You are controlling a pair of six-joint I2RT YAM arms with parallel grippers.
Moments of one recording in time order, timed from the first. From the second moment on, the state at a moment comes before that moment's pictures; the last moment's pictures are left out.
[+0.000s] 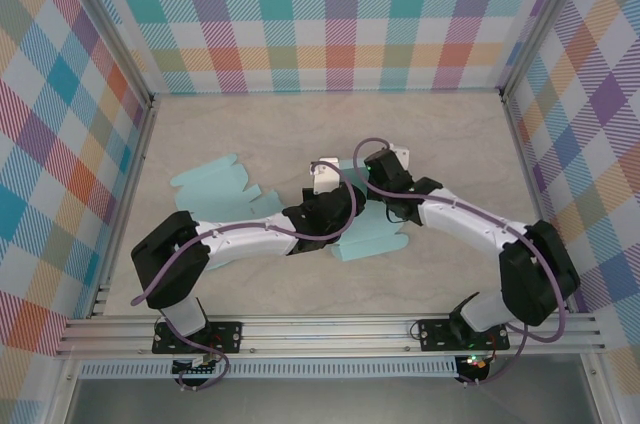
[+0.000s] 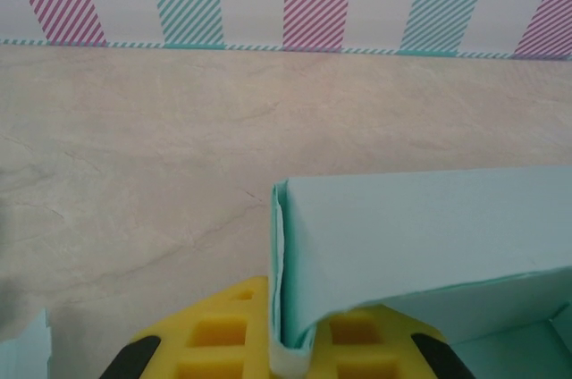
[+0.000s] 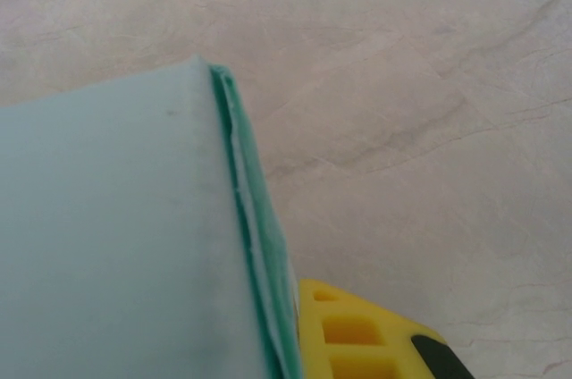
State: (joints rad) left arm -1.03 1.69 1.07 -0.01 -0.95 -0.59; right arm 0.63 1.46 0.95 -0.39 0.42 0.62
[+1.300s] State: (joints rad) left arm -0.88 1.54 1.01 -0.18 -0.38 -0.51; right arm 0.50 1.56 1.16 -0.85 0.04 0.52
